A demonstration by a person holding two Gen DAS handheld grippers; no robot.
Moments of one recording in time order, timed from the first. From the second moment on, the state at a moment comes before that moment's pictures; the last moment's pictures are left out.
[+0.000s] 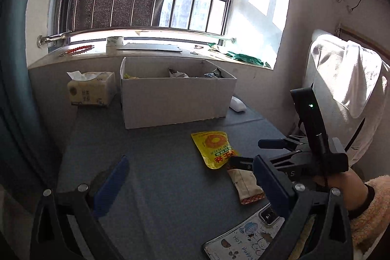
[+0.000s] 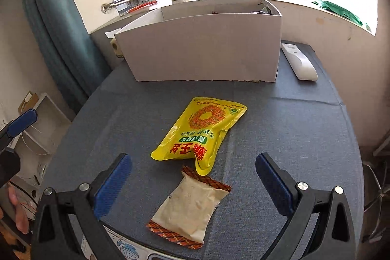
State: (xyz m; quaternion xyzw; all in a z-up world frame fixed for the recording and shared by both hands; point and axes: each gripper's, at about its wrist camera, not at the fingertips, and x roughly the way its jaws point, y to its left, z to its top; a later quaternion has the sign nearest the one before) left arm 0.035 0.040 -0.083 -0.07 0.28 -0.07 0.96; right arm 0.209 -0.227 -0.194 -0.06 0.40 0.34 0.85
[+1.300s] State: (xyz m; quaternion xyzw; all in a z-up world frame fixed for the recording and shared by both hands) left arm 0.136 -0.096 -0.170 0.05 0.48 -0.16 0.86; right arm 0.193 -0.390 -0.156 0.07 0.36 0.28 0.89
